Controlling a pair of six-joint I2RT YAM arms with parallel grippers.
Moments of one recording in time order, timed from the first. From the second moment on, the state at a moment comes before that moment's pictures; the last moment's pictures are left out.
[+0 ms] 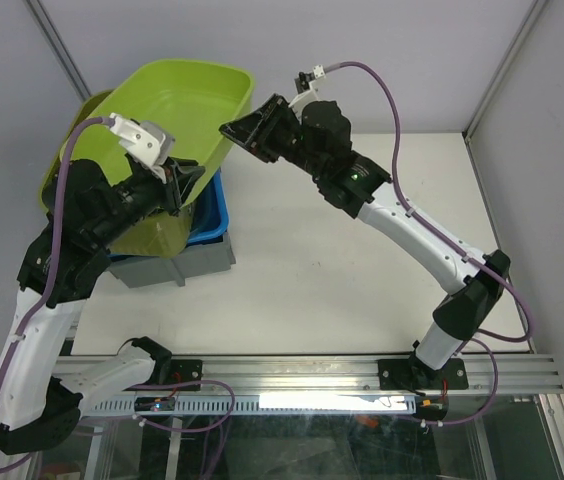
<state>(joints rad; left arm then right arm) -0.52 0.96 1.54 -0.61 0.14 0.11 0.83 1.67 1.82 -0.16 -0.04 1.05</state>
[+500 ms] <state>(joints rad) -0.52 0.94 1.48 -0.57 0.29 0.16 0.77 1.68 1.75 -0.14 -0.18 1.11</state>
